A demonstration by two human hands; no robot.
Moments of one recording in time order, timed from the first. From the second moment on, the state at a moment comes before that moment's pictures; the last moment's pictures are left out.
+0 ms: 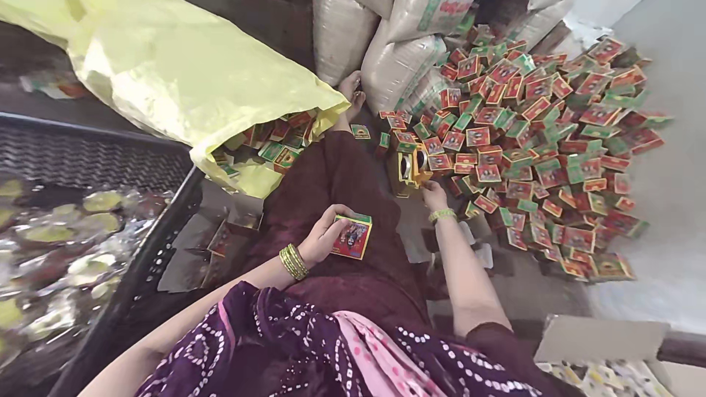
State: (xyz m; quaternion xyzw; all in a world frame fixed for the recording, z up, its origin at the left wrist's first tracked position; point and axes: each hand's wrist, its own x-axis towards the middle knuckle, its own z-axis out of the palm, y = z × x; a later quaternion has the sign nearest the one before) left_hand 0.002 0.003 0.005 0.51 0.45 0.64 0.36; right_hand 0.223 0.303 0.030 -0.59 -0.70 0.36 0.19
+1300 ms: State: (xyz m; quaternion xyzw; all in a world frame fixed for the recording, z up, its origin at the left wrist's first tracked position) left_hand -0.007 0.012 0.000 0.54 0.49 0.63 0.29; right_hand 0.187 0.312 0.013 -0.61 -0.70 0.34 0.12
